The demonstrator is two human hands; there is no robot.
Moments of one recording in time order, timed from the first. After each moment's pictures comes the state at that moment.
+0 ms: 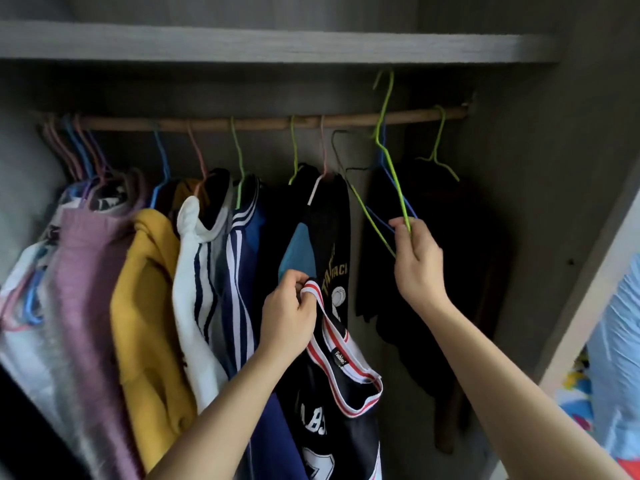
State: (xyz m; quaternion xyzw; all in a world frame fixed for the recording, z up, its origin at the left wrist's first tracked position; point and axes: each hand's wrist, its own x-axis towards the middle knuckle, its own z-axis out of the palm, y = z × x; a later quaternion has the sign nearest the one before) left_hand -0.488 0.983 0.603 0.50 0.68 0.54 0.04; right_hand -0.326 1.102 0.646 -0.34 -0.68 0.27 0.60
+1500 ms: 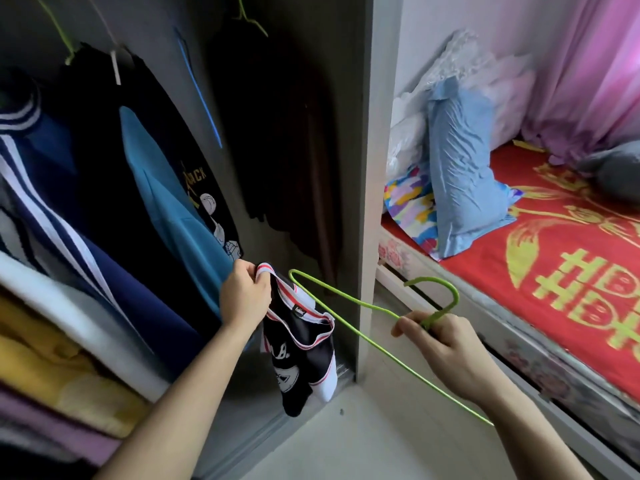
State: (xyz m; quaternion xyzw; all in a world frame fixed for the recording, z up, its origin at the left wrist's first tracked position) left_hand -0.339 0.950 0.468 0.50 0.77 0.37 0.12; right_hand -0.033 0.864 0.480 -0.55 -0.70 0.32 0.33
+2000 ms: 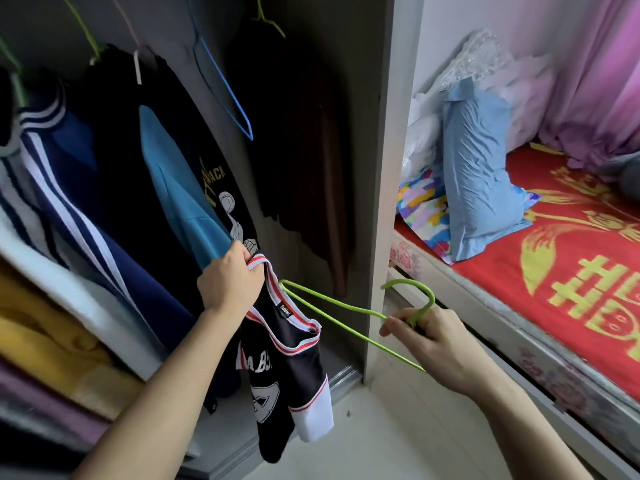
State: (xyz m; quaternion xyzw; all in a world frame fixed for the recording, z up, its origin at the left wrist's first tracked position) left_hand -0.371 0.953 0.496 0.54 0.80 0.24 -0.06; right_hand -0.059 0.876 0.496 -0.54 -0.74 0.31 0.27
